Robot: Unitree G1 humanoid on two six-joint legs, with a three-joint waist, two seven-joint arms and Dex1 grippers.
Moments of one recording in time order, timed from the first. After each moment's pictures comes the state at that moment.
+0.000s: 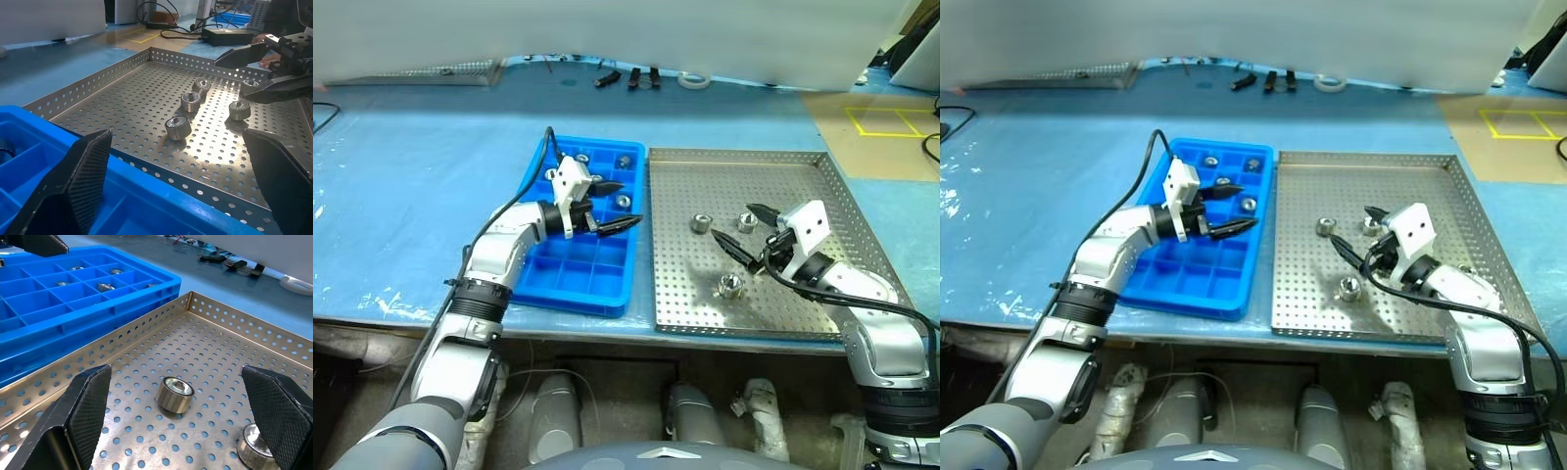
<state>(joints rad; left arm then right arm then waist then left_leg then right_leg) -0.67 0.30 -0.08 0.30 -0.33 0.24 -1.04 -0.10 -0.58 -0.18 -0.29 0.32 0.36 0.63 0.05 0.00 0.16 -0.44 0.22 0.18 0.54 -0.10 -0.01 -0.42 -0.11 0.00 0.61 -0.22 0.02</state>
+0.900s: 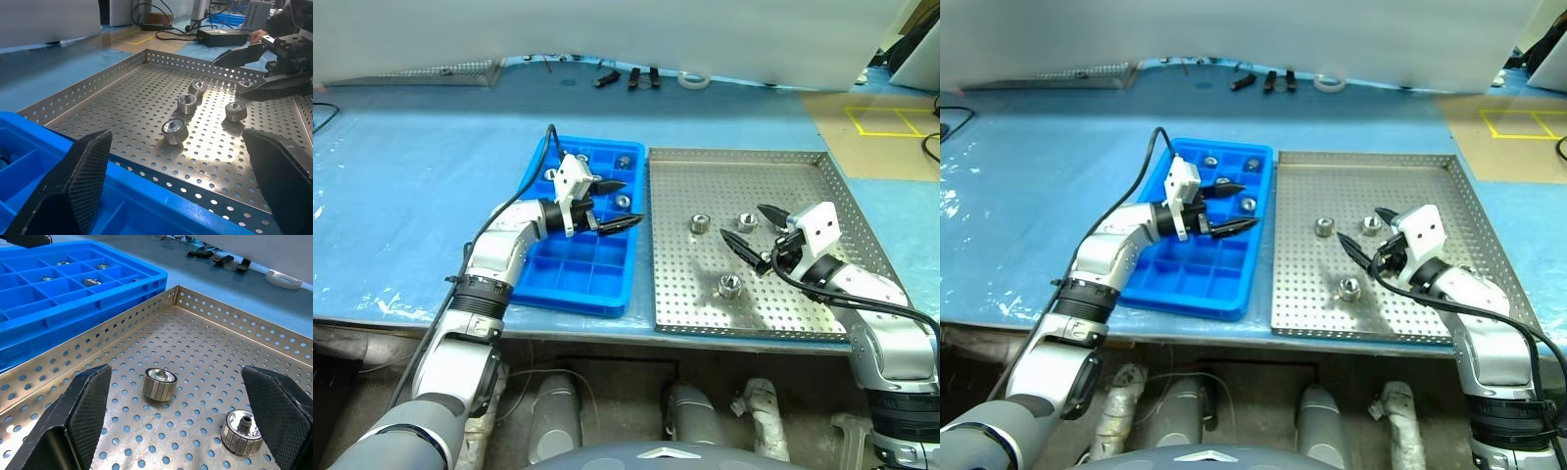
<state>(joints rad) -0.69 0.30 -0.08 0.32 -0.33 0.23 -1.06 -0.07 -0.58 -0.20 -0.29 0.32 0.36 0.61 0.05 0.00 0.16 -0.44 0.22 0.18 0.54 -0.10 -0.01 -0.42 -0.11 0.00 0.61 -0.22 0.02</state>
